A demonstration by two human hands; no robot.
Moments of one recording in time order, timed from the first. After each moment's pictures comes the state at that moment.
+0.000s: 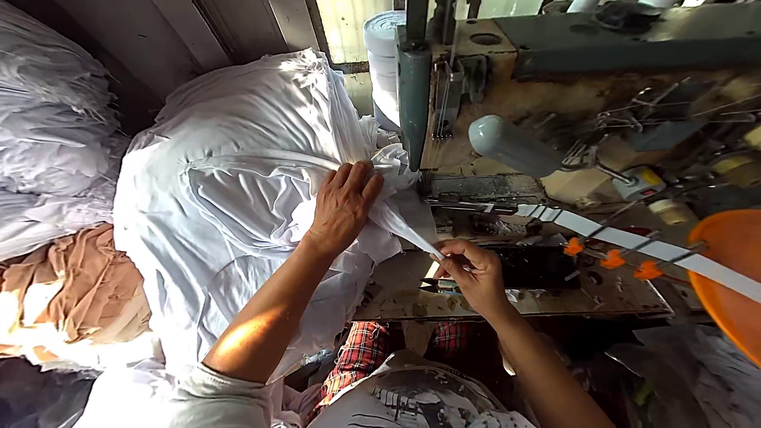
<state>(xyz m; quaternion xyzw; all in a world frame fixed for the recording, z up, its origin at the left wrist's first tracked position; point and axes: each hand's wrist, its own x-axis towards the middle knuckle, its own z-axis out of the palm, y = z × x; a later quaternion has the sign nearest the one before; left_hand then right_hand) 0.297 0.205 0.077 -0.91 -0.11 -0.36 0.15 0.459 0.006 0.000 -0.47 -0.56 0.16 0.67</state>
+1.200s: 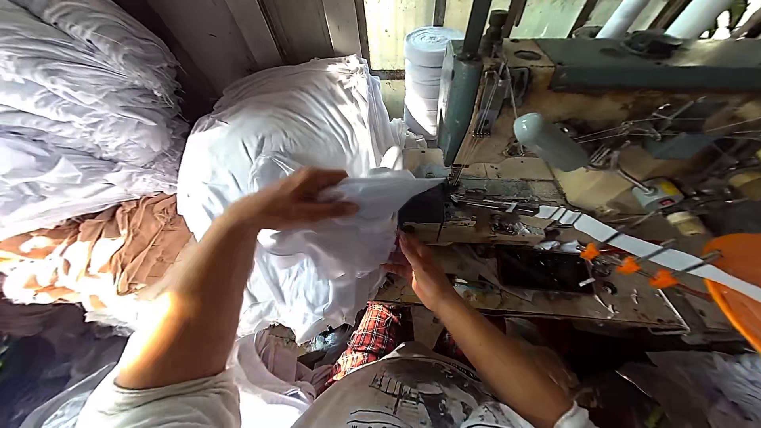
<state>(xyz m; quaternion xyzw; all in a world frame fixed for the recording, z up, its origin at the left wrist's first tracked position) 0.181 0.205 0.168 -0.94 -0.16 -0.11 -0.28 0.361 0.050 0.022 -0.46 -0.33 0.54 0.62</state>
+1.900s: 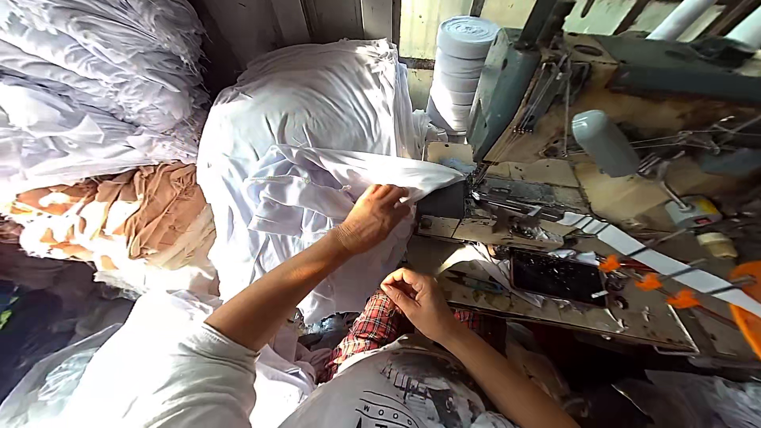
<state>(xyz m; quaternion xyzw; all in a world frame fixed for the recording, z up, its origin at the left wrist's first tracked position) 0.233 0.189 0.043 -0.96 -0.10 -0.25 0.01 0.340 0.014 -0.019 -0.46 -0.60 0.36 0.55</state>
